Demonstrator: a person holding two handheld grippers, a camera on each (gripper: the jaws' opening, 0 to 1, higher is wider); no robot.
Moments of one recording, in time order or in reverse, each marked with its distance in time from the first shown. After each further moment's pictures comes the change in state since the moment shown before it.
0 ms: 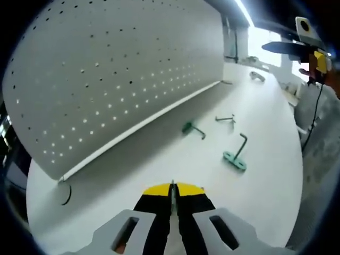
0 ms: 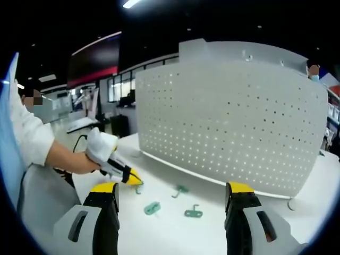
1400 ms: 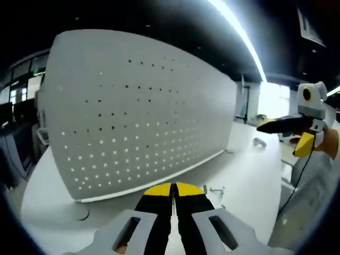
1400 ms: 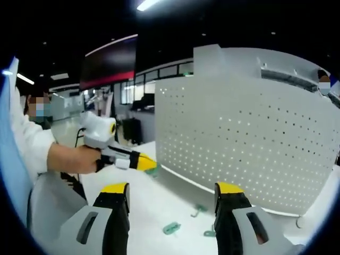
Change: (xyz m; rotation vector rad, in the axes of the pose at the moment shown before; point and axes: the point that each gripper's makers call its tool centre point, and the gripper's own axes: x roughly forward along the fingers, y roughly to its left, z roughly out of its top) left arm -0.092 0.021 0.098 -0.246 -0.446 0.020; right arm 0.025 0.054 0.047 -0.050 -0.043 0.101
